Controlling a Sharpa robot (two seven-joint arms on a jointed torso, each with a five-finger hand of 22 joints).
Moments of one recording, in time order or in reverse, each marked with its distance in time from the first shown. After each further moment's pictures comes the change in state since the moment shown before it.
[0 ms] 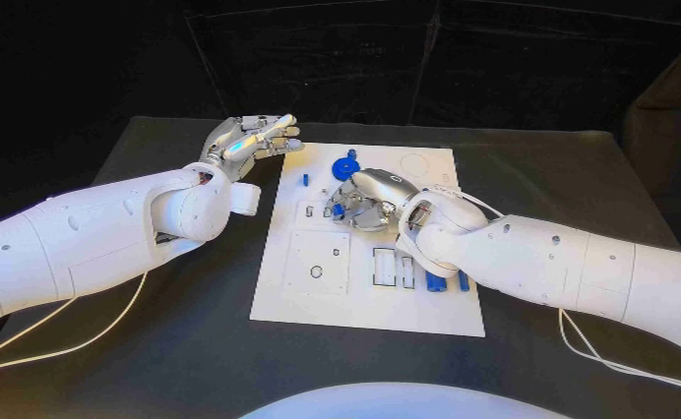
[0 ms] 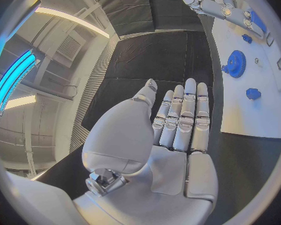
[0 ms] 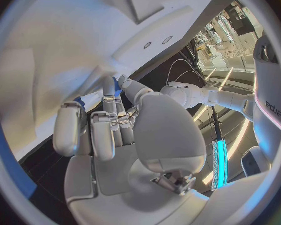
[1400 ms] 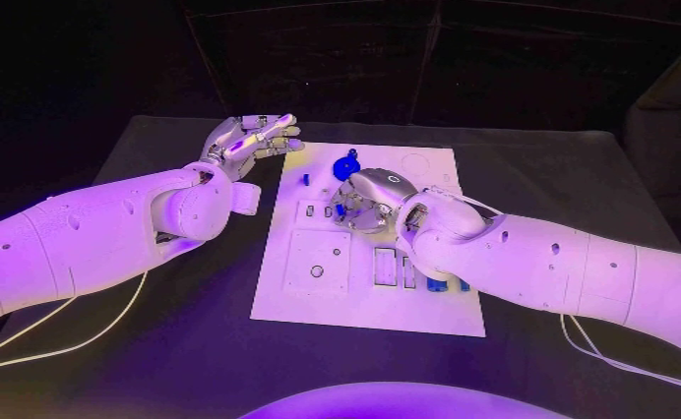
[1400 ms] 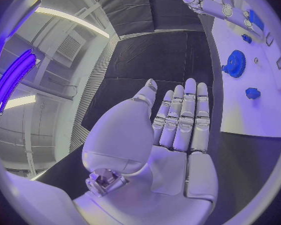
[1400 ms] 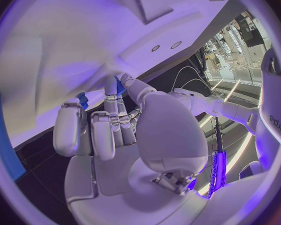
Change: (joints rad) left arm 0.000 -0.003 0.000 0.001 0.000 0.002 -0.001; left_hand 0.000 0.000 0.000 0.000 0.000 0.000 0.000 0.000 0.000 0.000 0.000 0.000 -0.001 0.000 0.000 0.000 0.001 0.000 0.000 0.000 0.000 -0.001; right arm 0.000 0.001 0.002 0.038 -0.134 -0.008 -0.132; right_hand -0.041 -0.041 -0.012 0.011 0.003 0.009 0.001 0.006 0.001 0.036 0.000 -0.047 -0.045 0.000 0.000 -0.008 0.000 0.000 0.000 0.000 0.000 -0.001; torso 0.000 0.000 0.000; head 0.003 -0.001
